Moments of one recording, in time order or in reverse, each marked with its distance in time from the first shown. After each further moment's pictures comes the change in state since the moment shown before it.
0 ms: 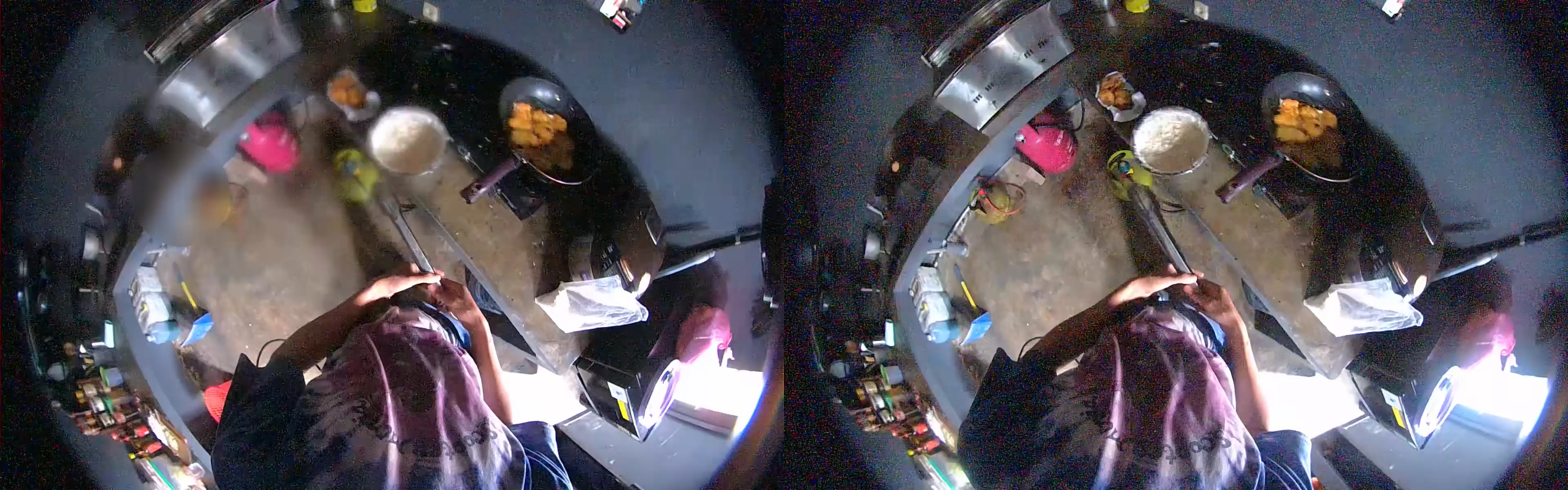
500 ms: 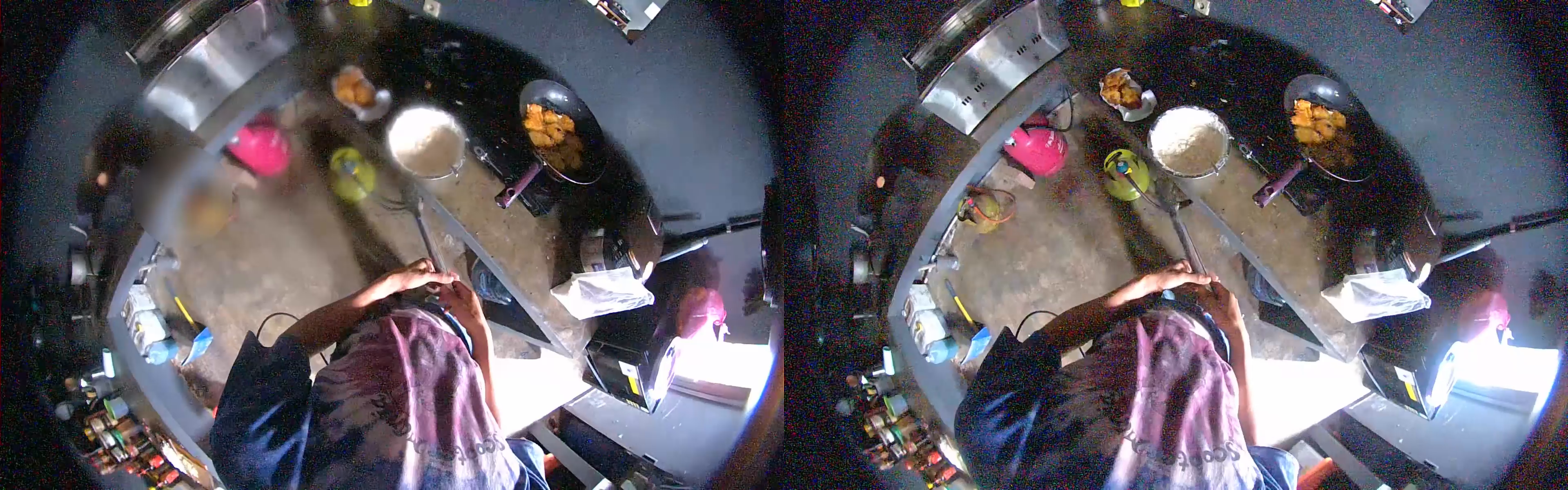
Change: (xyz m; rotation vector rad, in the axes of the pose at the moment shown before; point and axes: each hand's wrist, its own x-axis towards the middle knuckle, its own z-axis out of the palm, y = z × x) left_hand -0.016 -0.002 -0.054 -0.003 -0.186 0.142; right_hand 0.023 0.029 0.062 -0.083 0.299 0.125
